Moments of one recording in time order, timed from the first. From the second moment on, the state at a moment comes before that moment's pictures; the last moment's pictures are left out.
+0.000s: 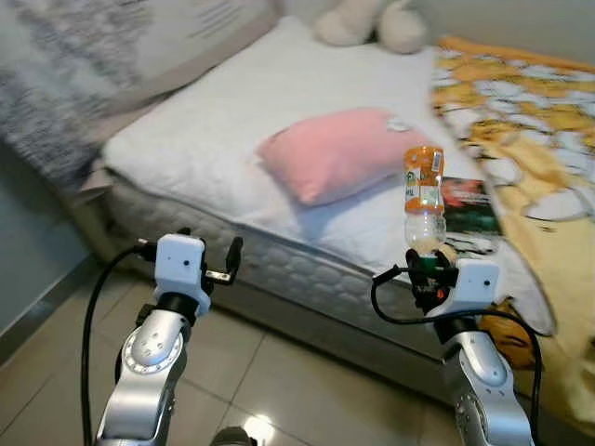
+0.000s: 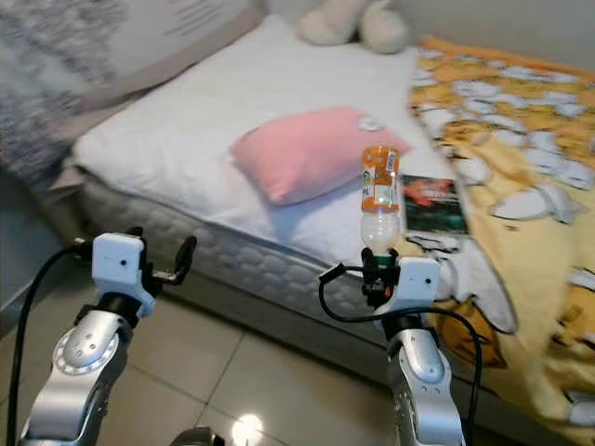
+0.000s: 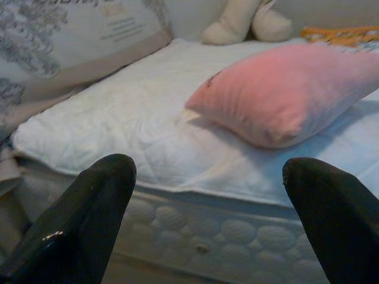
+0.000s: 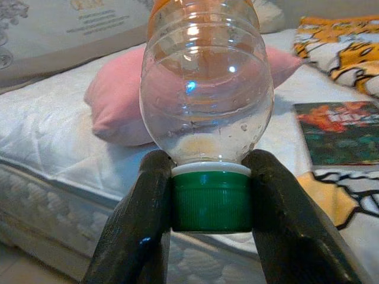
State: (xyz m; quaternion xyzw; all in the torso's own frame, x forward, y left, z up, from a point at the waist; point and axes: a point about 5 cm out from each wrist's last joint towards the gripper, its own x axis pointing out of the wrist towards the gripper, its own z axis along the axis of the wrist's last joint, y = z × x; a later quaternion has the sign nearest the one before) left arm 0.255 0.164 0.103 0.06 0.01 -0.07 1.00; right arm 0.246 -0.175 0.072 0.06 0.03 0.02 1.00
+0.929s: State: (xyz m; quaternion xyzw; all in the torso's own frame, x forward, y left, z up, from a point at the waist) left arm 0.262 0.142 0.106 0.05 -0.01 -0.10 0.99; right arm 0.261 -0.180 0.061 0.08 0.05 0.03 1.00
